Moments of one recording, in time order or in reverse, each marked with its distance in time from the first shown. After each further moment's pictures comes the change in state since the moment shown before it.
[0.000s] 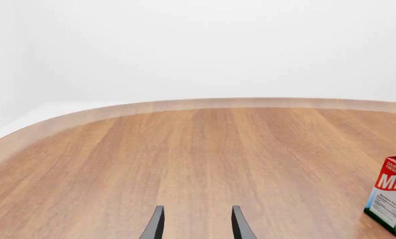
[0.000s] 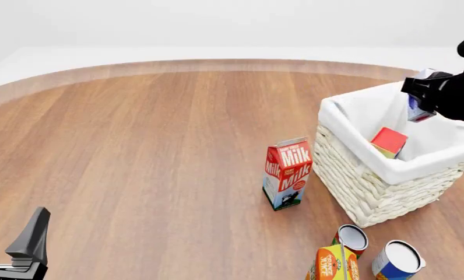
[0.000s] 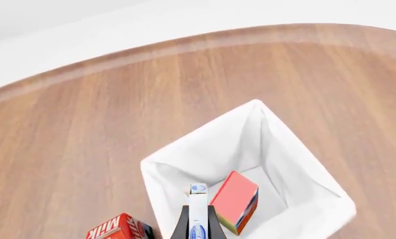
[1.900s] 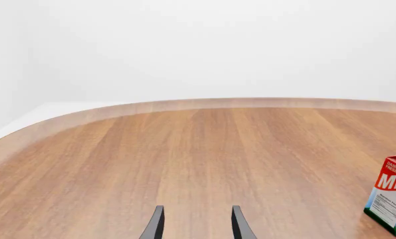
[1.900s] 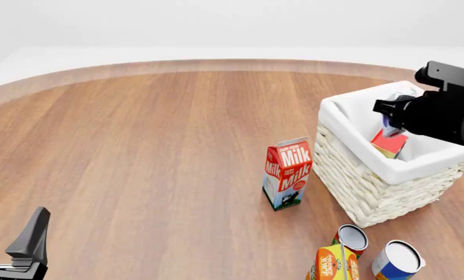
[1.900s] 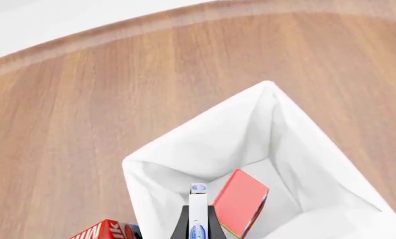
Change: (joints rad) left arm 0.000 0.000 0.000 0.000 0.000; right arm 0.013 0.168 0.073 -0.153 0.011
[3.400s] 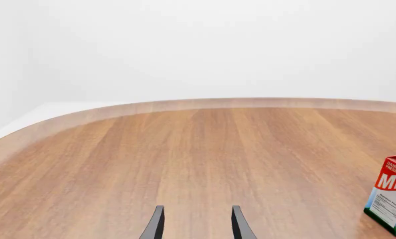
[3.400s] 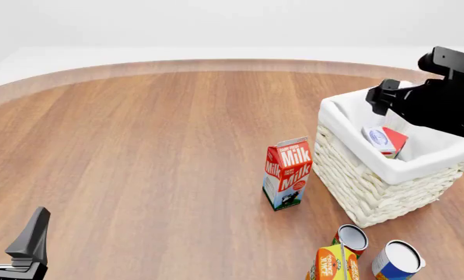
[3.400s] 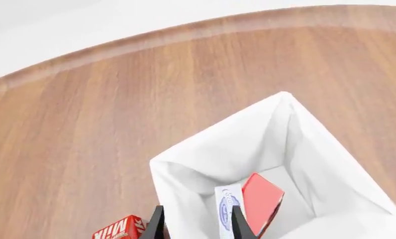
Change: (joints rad) left arm 0.000 0.000 0.000 0.000 0.000; right arm 0.052 -0.057 -0.036 0.041 0.023
